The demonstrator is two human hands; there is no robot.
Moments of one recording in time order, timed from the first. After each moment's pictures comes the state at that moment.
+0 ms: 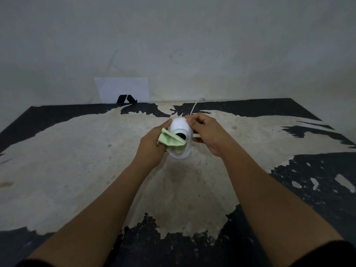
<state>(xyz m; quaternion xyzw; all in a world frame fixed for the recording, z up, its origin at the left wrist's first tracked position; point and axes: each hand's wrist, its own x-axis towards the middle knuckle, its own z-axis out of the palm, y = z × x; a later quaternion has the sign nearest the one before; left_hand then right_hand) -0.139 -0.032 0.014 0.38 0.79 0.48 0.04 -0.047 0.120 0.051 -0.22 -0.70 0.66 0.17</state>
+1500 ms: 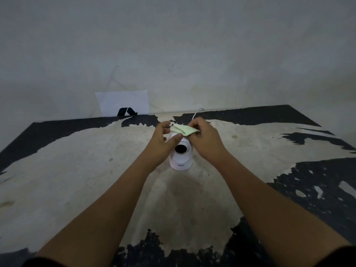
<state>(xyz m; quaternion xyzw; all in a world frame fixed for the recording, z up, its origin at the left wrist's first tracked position) -0.148 -0.010 0.043 0.33 0.74 0.56 0.19 -0.045 0.107 0.065 -0.20 -0.84 0.42 0.27</state>
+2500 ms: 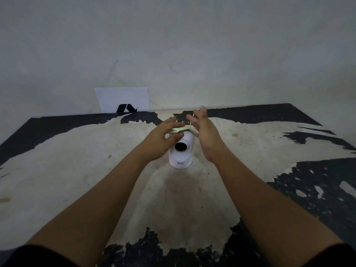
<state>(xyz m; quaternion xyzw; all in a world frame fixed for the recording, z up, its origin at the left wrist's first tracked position) -0.162 -0.009 0.052 0.47 0.75 0.44 0.12 -0.058 0.108 0.067 -0.23 -0.69 0.65 0.22</state>
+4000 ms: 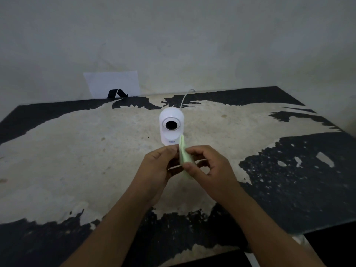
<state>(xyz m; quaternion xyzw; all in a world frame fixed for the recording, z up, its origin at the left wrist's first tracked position) -0.022 -0.078 0.040 0.24 0.56 0.71 0.36 0.079 0.032 0.018 -0.13 -0.83 0.43 0.32</state>
